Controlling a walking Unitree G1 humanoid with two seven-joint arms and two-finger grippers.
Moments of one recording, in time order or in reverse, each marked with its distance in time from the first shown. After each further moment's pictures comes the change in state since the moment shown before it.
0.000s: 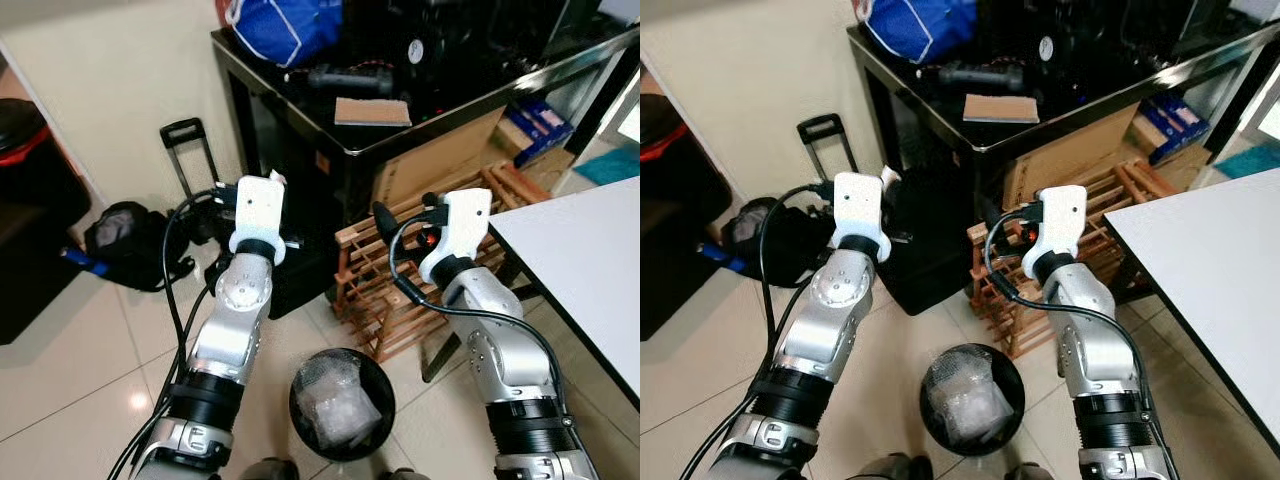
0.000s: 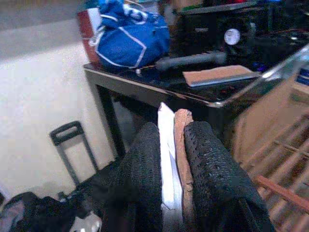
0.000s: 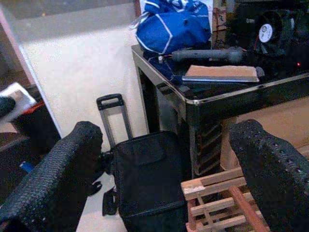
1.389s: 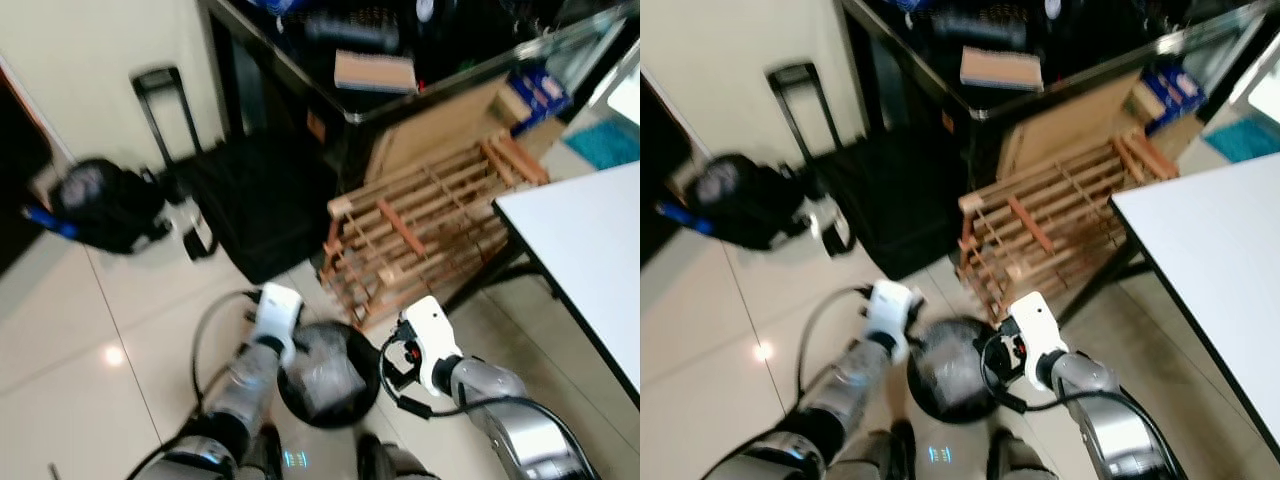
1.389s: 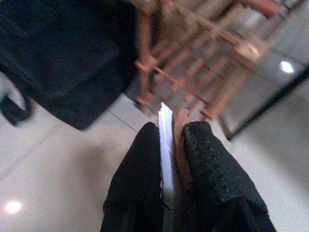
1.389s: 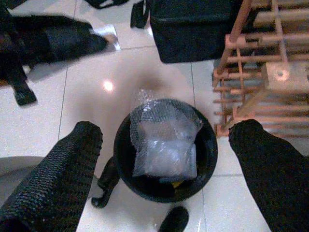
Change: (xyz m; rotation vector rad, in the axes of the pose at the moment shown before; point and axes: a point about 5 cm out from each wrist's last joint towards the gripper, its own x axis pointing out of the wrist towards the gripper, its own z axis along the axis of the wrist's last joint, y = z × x) left arm -0.060 -0.037 -0.137 -0.046 0.452 -0.219; right arm -0.078 0.007 -0.097 -0.112 0.601 0.242
